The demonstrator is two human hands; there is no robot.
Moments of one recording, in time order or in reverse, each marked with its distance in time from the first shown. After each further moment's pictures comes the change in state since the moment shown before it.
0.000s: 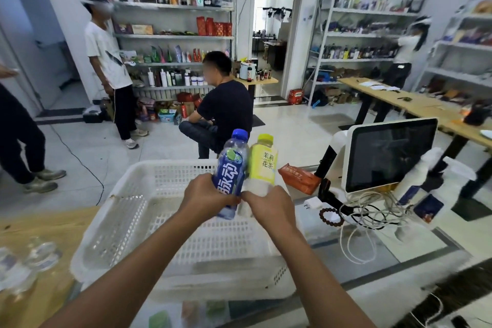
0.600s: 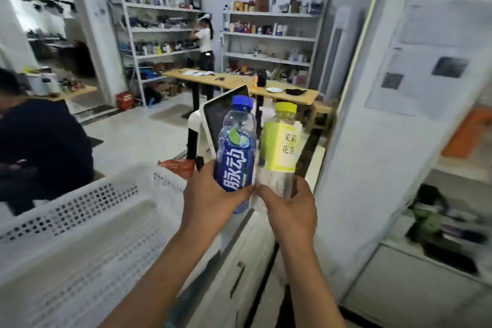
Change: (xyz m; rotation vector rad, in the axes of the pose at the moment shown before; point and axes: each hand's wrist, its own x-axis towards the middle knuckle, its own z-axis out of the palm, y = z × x) left_hand -0.127 0.085 0.042 -0.386 -0.406 0.709; right_hand -0.194 0.051 -0.086 0.395 1.011 0.256
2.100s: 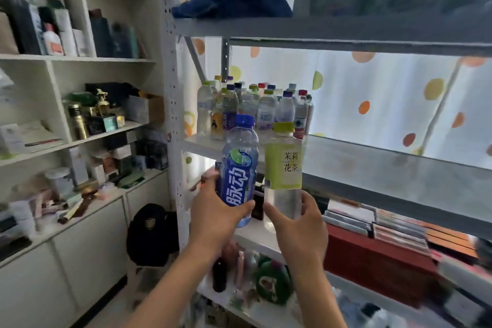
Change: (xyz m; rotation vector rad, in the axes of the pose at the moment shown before) left_hand -0.688 0.439 0.173 -0.786 -1.322 0.561; right_hand -0.536 0.056 -0.685 -0.480 1.589 0.259
